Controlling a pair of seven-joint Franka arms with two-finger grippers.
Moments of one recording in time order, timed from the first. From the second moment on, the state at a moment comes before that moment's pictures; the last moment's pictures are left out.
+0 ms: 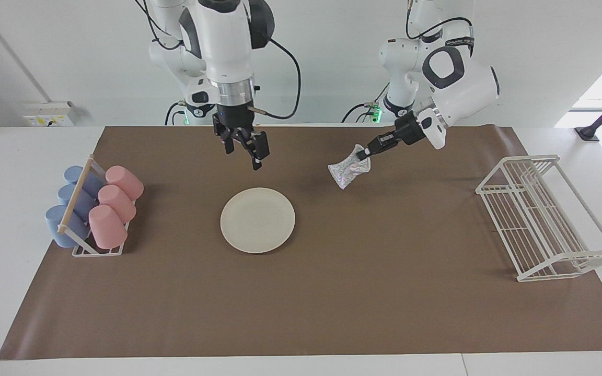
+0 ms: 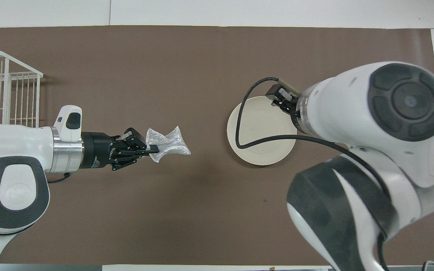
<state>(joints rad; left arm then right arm) -0.24 -0.19 -0.04 -2.23 -0.85 2.09 -0.40 -0.15 -0.02 0.52 -1.70 -0.01 1.83 1.03</state>
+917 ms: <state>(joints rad) -0.29 0.01 -0.06 -1.76 0.06 1.51 -0.70 -0.25 -0.09 0.34 -1.69 0.08 1.57 0.08</state>
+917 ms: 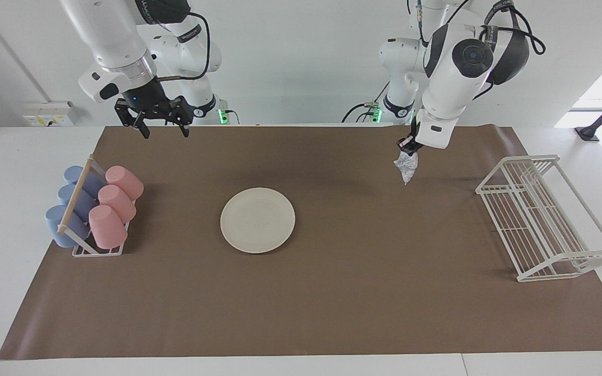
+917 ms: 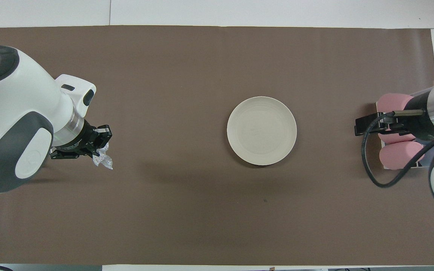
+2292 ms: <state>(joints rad) -0.23 0.37 -0.04 -1.74 1.13 1.51 -0.71 0.05 -0.06 -0.06 -1.69 0.04 1.51 -0.05</state>
